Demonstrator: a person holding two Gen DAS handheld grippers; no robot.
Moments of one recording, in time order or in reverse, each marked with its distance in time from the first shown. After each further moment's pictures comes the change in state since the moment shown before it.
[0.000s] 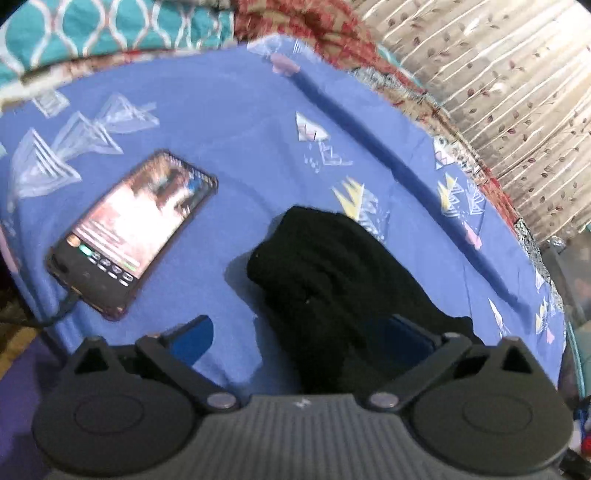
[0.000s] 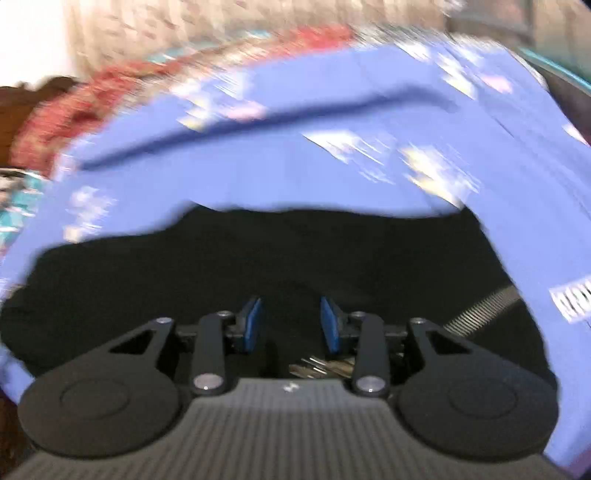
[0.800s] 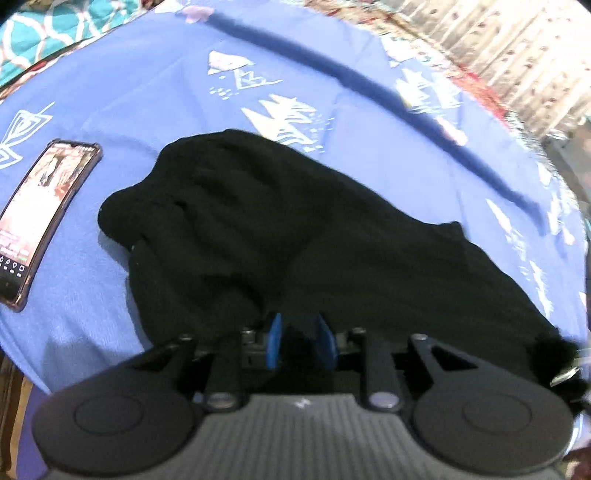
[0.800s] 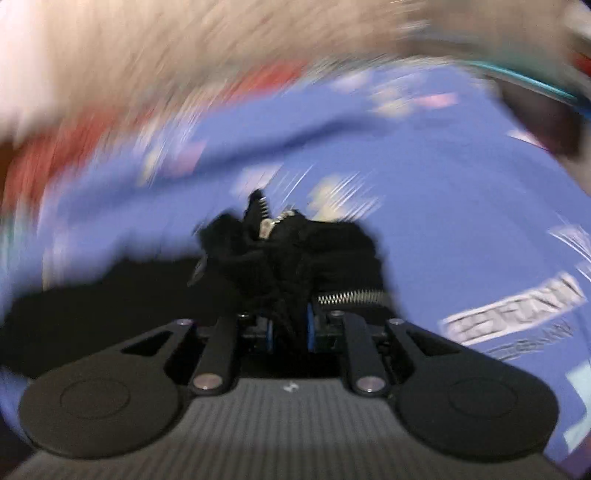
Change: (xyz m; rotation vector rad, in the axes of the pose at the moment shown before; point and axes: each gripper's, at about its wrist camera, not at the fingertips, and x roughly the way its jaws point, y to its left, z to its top) left arm 0.032 -0.097 -0.041 0.262 0.183 0.064; right arm -0.044 -0.120 -0.026 -0.035 -0.045 -0.047
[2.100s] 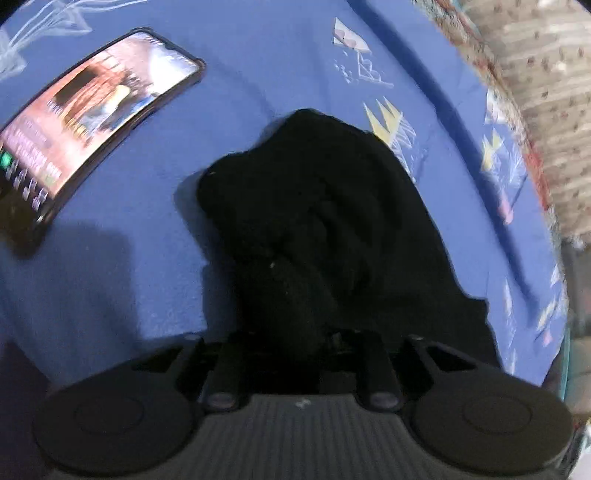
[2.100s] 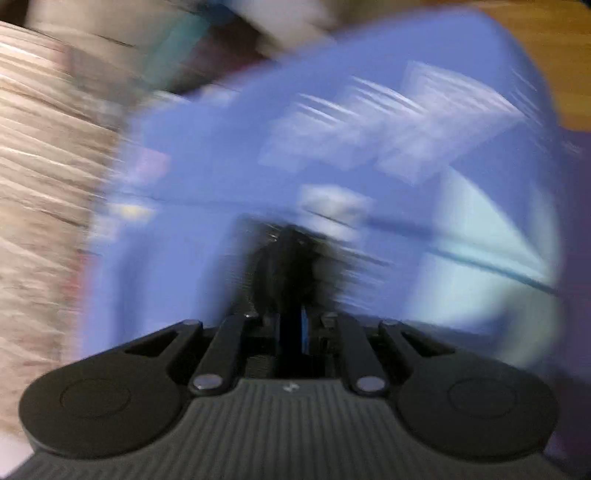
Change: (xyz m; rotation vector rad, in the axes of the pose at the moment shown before) left arm 0.035 0.095 0.015 -0.436 0.065 -0.099; right arm 0.002 -0.215 -0.053 1.227 -0.194 -0.214
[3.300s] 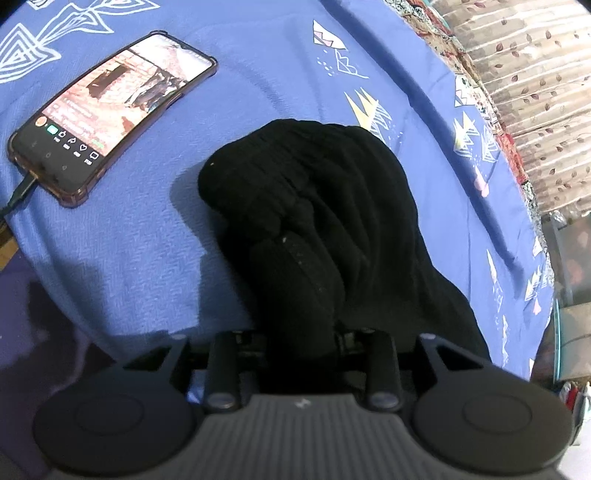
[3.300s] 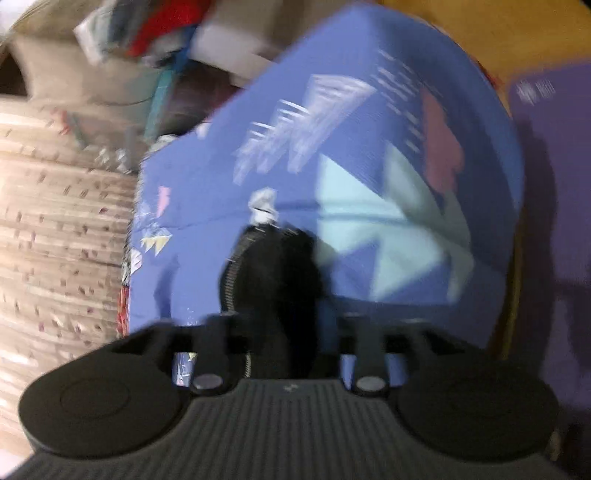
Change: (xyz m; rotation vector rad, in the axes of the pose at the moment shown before) left arm -0.035 0.014 -0.035 0.081 0.010 -0.029; right arm -0.079 -0.041 -0.021 0.121 -0.050 0.161
